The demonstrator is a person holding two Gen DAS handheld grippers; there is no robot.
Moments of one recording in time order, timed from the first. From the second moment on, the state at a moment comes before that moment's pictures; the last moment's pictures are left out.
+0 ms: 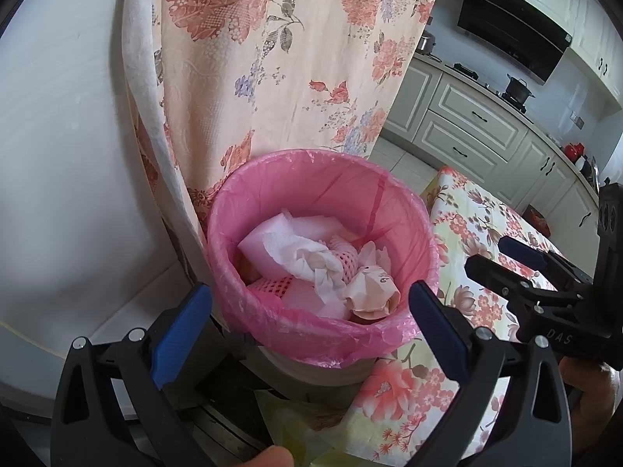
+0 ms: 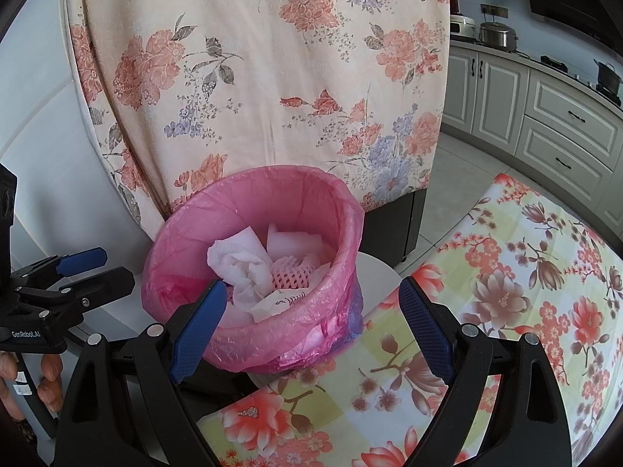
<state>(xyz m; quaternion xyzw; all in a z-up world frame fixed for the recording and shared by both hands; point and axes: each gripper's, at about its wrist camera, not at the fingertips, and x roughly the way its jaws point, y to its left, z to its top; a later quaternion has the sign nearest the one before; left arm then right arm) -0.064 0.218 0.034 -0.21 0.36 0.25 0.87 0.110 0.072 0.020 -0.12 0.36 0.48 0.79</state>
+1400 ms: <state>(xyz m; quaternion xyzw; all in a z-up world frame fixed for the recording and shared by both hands) -0.057 0.213 0.032 -0.20 0.36 0.25 0.88 0.112 0.070 0.017 -0.13 0.36 0.48 0.79</state>
